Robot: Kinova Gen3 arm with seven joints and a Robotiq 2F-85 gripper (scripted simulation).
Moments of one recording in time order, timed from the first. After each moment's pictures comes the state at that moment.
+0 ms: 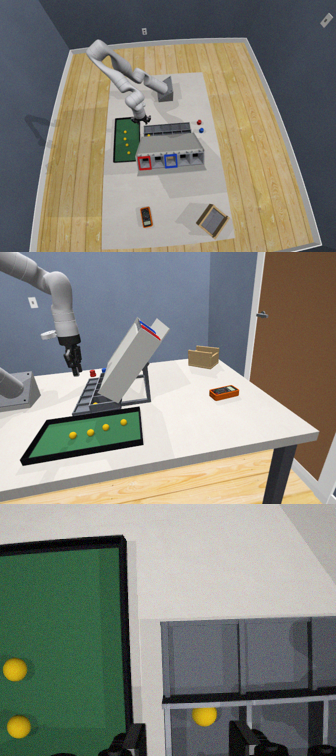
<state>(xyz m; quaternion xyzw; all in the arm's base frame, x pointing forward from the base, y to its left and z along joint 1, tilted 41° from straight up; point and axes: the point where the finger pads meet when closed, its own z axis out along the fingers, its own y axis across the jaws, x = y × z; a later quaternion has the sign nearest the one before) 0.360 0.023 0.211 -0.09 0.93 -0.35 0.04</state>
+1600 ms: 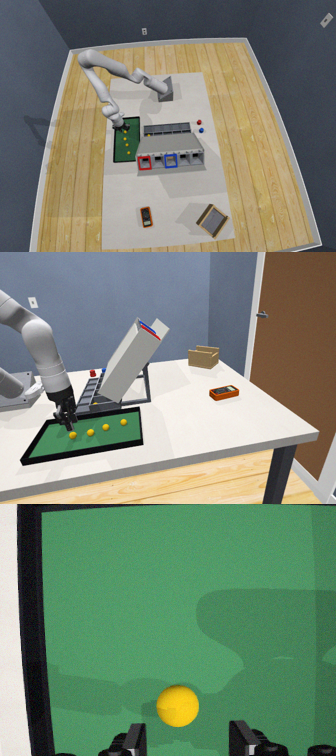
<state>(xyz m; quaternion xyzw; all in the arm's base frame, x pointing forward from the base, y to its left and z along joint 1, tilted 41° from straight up) 0.394 -0.188 0.222 -0.10 0.93 -0.34 0.06</state>
